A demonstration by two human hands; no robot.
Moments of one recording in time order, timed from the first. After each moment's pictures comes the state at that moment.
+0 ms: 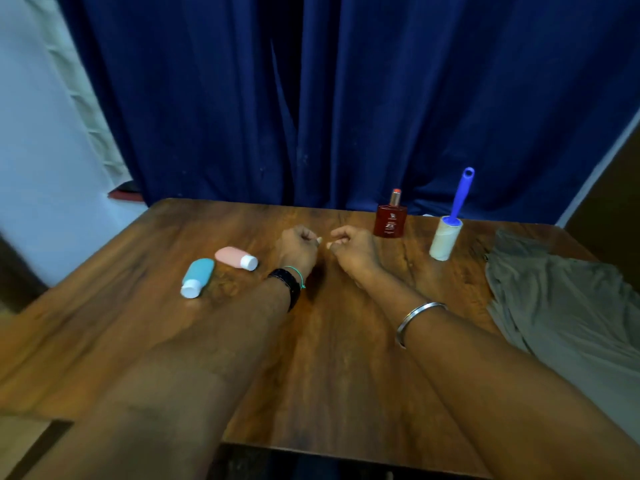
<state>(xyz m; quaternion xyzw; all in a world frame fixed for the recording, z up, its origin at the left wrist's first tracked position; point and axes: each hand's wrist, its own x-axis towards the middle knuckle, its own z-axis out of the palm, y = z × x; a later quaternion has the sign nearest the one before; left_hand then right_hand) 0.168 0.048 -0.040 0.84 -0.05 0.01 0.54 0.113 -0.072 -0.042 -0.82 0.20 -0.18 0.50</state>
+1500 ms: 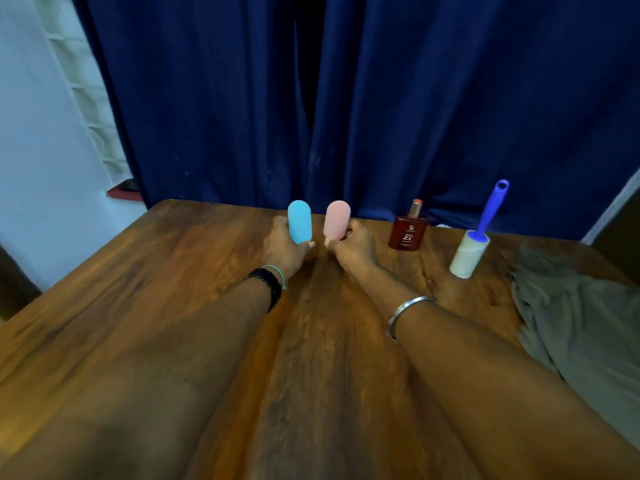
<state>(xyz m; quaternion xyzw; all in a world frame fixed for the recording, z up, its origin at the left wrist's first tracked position) 0.223 0.084 -0.043 0.85 -0.08 0.00 0.51 0.177 -0.054 -0.043 -0.80 0.25 -0.19 0.51</state>
